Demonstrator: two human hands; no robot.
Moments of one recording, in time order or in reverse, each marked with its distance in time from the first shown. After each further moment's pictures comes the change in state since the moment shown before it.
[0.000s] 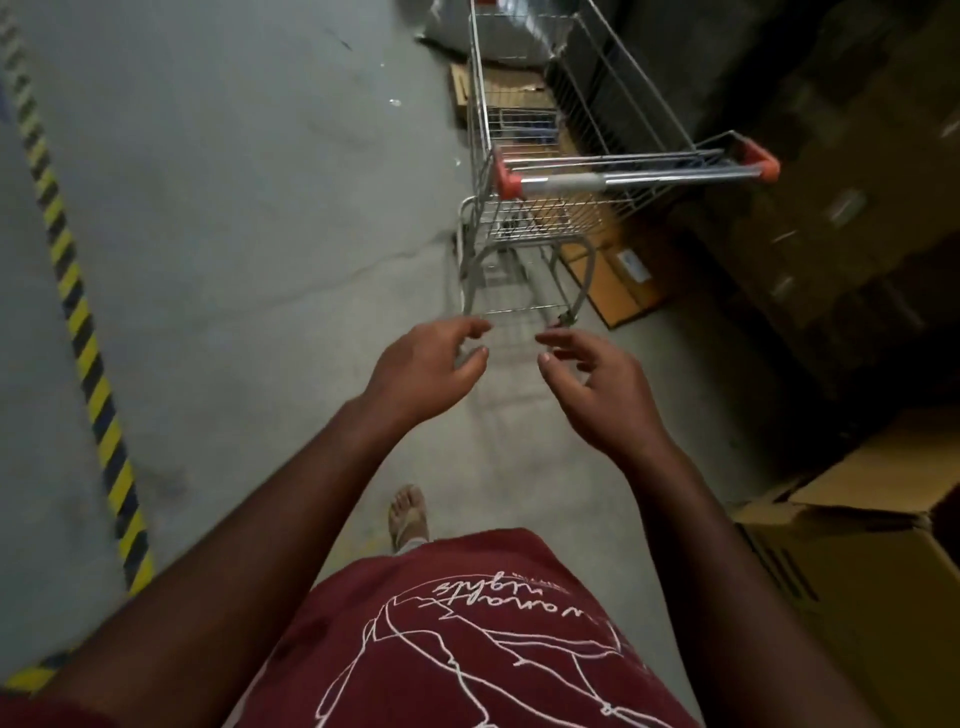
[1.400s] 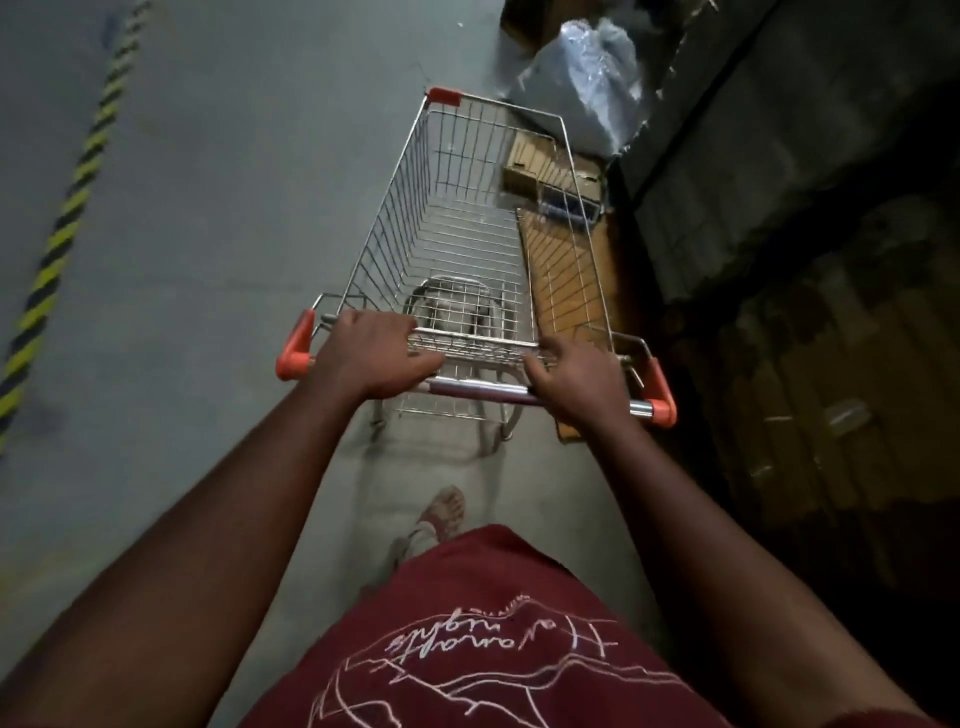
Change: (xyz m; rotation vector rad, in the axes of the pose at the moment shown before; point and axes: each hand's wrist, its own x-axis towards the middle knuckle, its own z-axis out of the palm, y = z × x) left_hand 0.257 0.117 0.124 0.409 0.015 -0.436; right_hand 0.330 0.188 -0.176 -0.646 -0.307 -0.236
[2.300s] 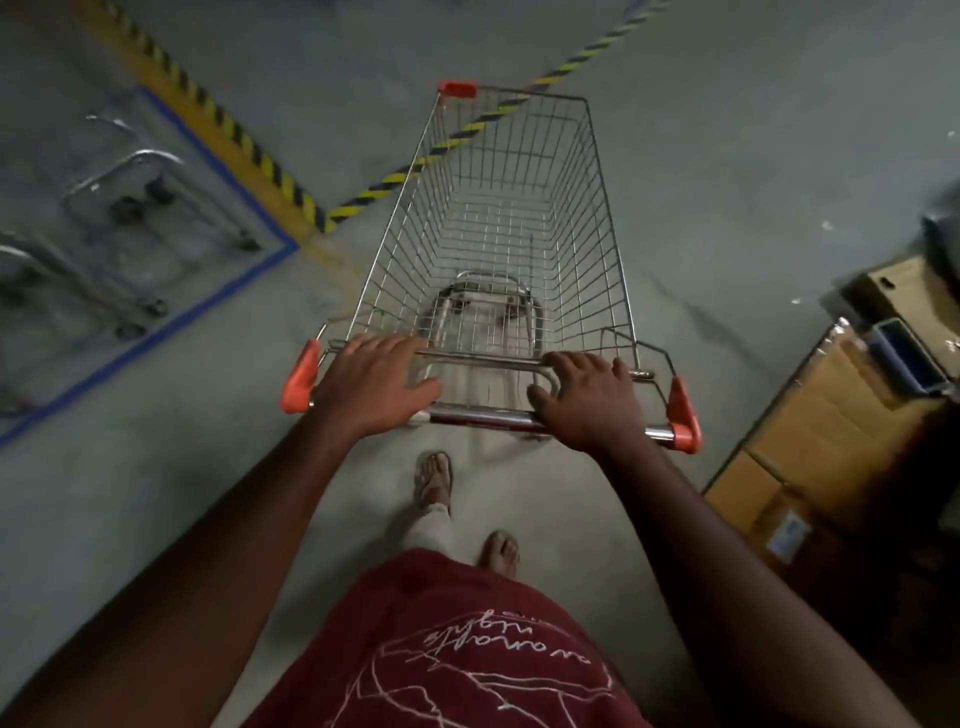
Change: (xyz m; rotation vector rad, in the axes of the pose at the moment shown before) left_hand -0.411 0.079 0.123 -0.243 0.146 -0.878; right_hand -0.192 -0.045 0.079 -0.321 -0.329 -0.971
